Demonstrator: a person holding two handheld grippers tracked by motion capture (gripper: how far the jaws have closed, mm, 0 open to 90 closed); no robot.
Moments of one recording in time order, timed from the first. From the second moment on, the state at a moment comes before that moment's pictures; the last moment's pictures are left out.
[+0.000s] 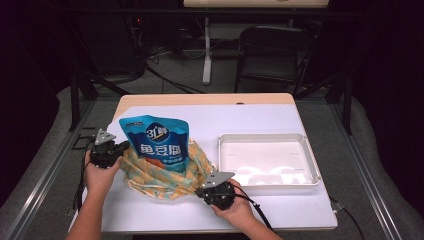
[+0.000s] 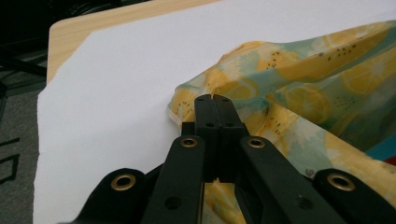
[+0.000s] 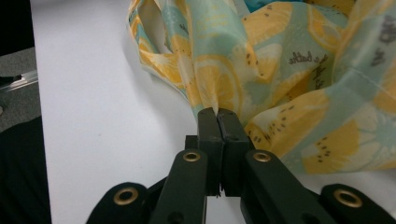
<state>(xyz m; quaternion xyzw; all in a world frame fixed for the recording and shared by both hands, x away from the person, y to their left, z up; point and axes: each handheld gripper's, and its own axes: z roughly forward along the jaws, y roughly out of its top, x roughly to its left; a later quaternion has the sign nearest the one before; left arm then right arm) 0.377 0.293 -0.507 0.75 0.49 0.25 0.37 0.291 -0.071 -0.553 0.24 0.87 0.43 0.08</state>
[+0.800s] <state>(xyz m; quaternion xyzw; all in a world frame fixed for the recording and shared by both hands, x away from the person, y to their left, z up) 0.382 0.294 -0.517 0.75 0.49 0.24 0.37 0.302 -0.102 -0.487 0.27 0.81 0.50 0.12</state>
